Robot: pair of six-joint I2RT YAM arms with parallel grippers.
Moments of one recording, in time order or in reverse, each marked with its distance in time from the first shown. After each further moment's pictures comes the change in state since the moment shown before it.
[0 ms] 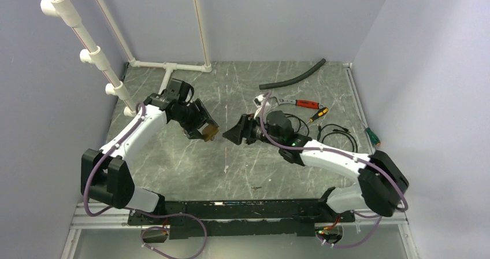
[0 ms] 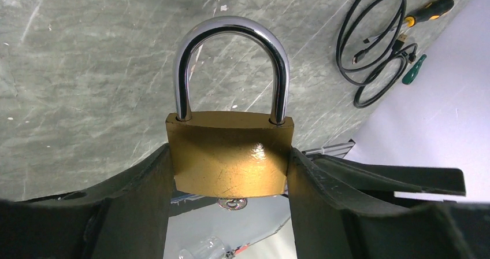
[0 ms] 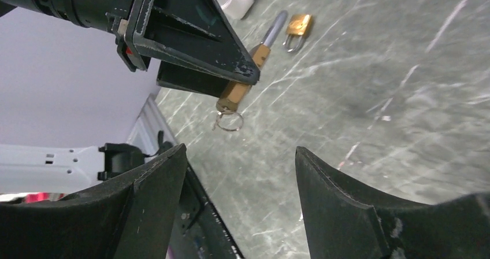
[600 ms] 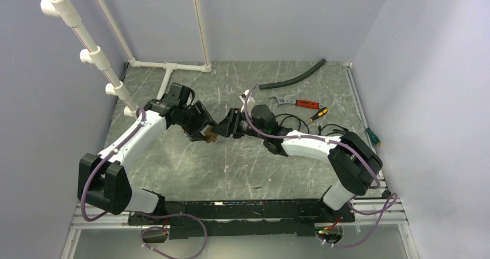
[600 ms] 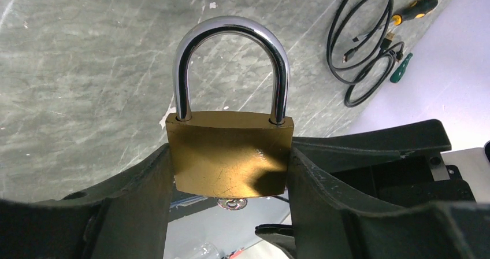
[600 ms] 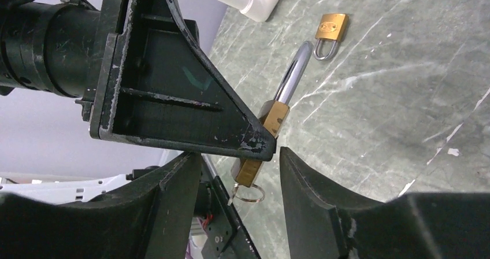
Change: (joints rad) left arm -0.027 -0.046 -0.084 0.097 0.018 -0.053; right arm 0.000 0.303 0.143 0.168 -0.111 0.188
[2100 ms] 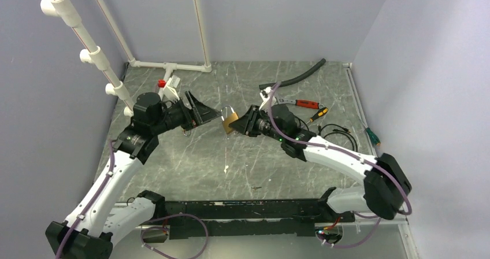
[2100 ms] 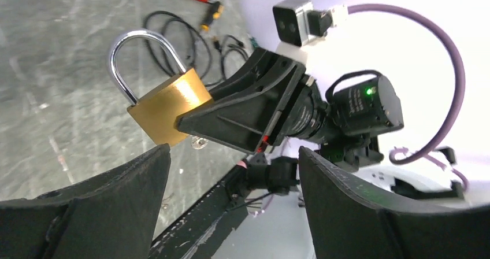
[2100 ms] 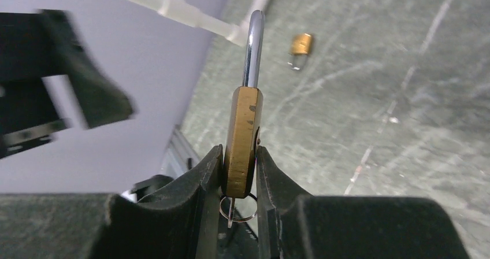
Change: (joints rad) left arm 0.009 -0.463 -0.163 0.436 0.145 0.123; right arm -0.029 -0.256 -0.056 -0.259 0.131 -0.015
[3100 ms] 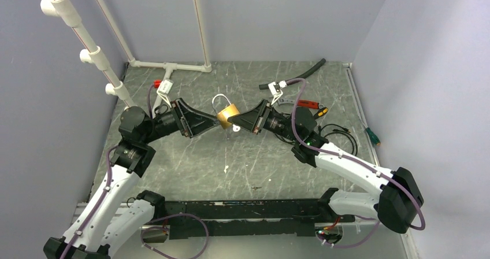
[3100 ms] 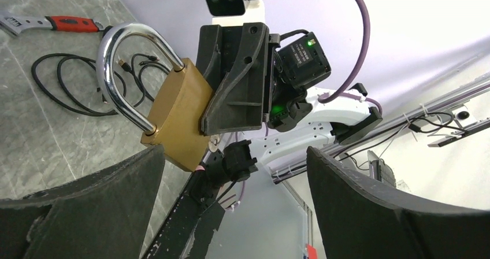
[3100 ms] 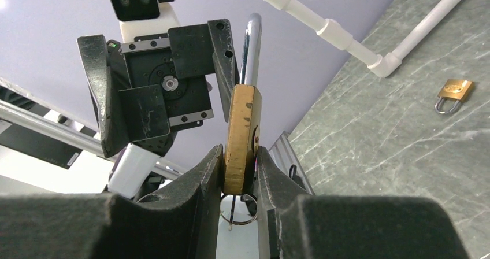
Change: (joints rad) left arm 0.003 -0.147 -0.164 0.475 0.281 -0.116; right arm -0.015 -0.180 -0.057 0.342 -0.235 0.200
